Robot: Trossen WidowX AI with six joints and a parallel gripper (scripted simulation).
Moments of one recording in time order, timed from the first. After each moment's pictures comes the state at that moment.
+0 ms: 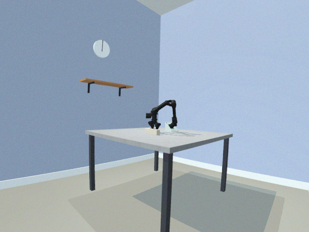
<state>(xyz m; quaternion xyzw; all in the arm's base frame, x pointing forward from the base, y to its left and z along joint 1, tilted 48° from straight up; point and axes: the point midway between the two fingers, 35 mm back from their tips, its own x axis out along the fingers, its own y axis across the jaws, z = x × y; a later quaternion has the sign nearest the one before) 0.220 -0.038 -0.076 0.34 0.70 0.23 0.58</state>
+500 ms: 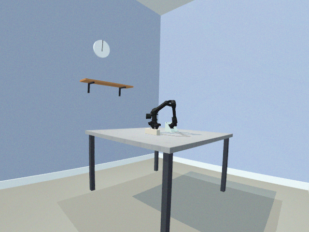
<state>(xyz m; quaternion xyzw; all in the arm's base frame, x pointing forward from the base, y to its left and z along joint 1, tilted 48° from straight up) 0.219 -0.033 -0.080 0.34 0.70 0.23 0.58</state>
